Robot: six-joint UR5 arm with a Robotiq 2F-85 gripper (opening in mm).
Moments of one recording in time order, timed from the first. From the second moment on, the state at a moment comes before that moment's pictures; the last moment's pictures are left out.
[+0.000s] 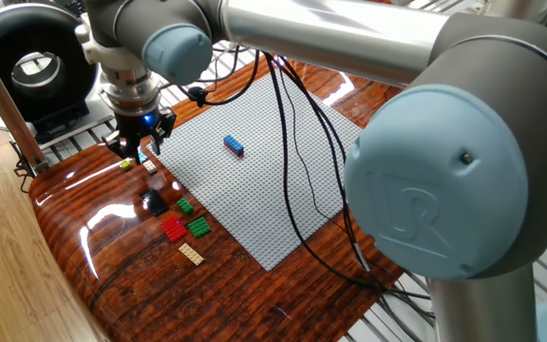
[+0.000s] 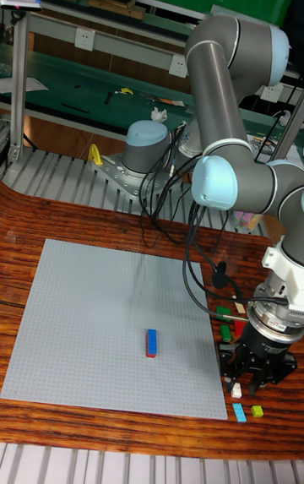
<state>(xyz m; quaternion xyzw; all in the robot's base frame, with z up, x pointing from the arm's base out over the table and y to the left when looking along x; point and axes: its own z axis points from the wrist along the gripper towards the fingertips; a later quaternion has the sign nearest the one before) 0.705 0.219 0.021 0.03 1.00 0.02 0.06</state>
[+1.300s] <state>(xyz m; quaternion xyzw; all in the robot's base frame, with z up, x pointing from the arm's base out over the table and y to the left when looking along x) 0.685 0.230 0.013 0.03 1.00 0.02 0.07</state>
